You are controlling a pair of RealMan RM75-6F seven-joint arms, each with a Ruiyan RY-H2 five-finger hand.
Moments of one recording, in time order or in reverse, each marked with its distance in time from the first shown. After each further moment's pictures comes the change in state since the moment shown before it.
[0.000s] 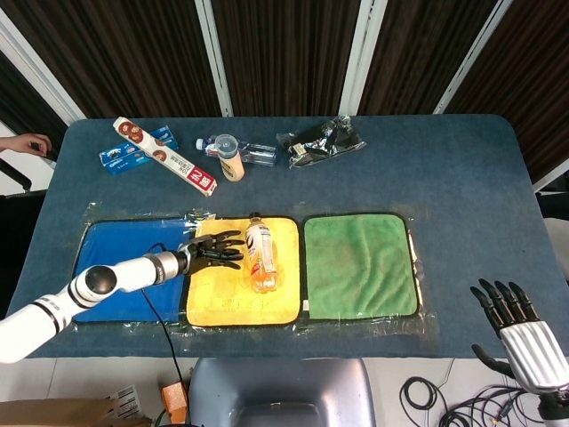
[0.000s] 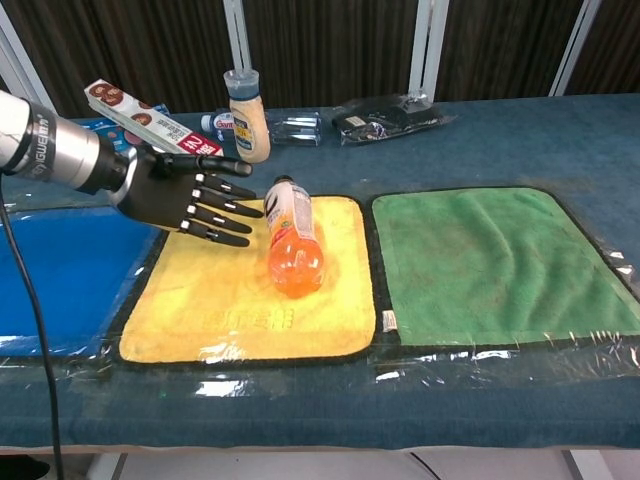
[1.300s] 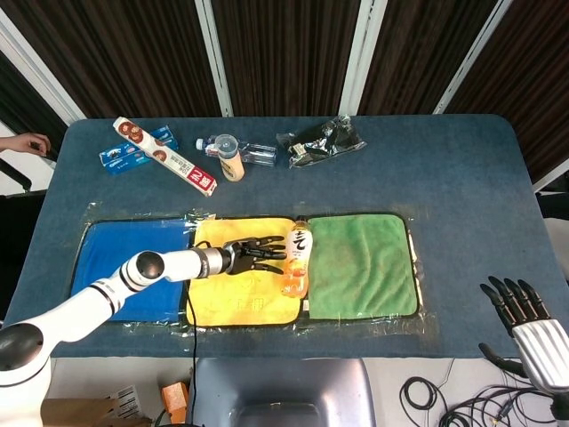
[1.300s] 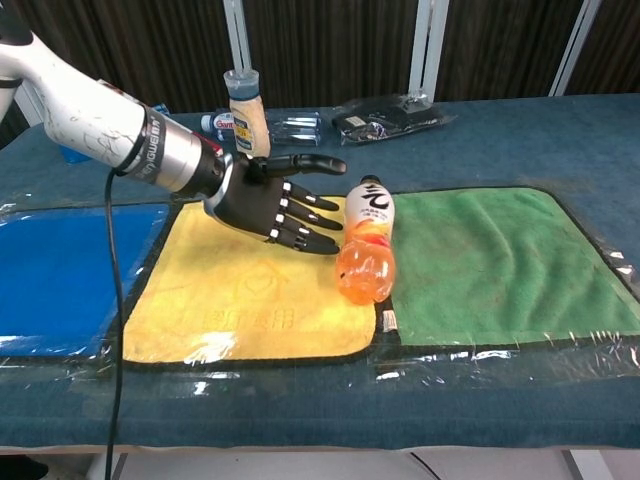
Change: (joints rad) left arm -0.187 -0.202 -0.037 0.221 -0.021 -0.145 -0.109; right arm 0.004 0.038 0.000 0.019 -0.001 0.017 0.117
